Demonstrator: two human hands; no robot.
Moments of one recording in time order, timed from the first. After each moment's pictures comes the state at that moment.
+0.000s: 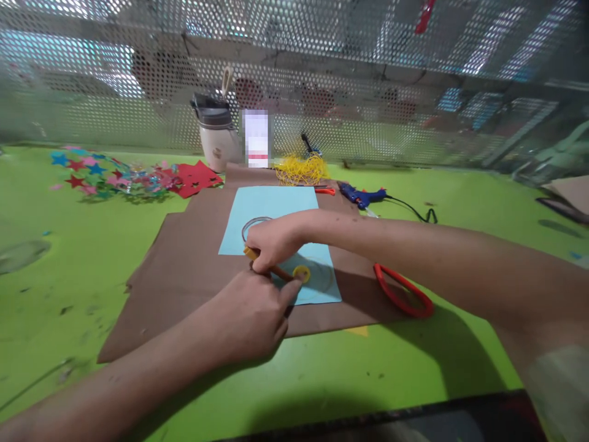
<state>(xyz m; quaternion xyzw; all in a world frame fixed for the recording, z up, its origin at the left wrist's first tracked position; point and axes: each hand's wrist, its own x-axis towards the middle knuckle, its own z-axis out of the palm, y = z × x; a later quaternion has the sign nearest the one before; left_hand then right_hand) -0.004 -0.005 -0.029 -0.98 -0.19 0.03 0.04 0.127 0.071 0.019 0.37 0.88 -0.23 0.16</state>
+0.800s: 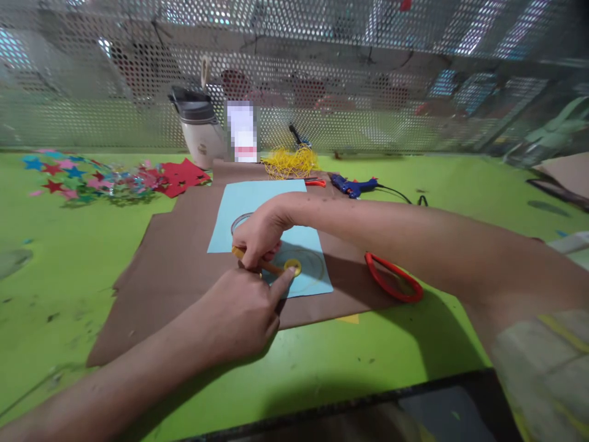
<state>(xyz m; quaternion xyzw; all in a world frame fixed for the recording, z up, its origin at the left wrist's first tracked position) -0.001 -0.006 -0.028 -0.98 -0.18 0.07 0.07 0.130 0.085 0.014 0.32 0.82 -0.43 0.20</state>
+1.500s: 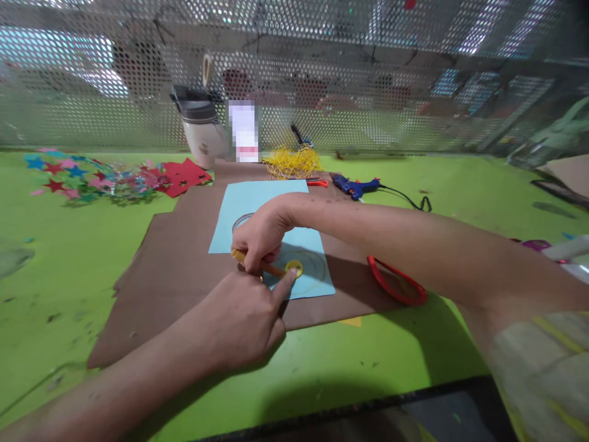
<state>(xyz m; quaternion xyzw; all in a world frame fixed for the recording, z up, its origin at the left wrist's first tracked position) 0.001 -0.011 -0.018 -0.98 -0.19 0.08 0.07 0.132 0.086 0.015 0.30 0.82 -0.45 0.20</state>
